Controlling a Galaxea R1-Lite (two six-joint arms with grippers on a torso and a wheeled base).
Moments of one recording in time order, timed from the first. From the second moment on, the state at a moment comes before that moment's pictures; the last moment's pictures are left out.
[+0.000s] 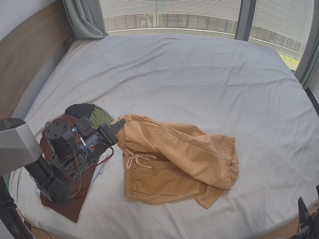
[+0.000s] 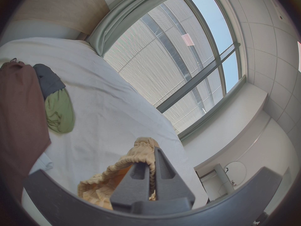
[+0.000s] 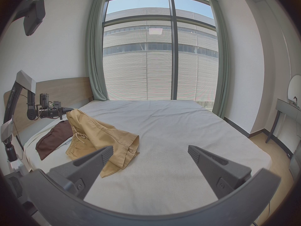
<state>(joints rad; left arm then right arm) -0.39 2.01 -0.51 -1.55 -0.16 -0.71 0.00 0.02 -0.02 0.00 0.00 0.00</state>
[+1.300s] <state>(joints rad) -0.26 2.05 -0.45 -1.55 -0.29 -0.58 0.00 0.02 -0.02 0.00 0.01 -0.03</state>
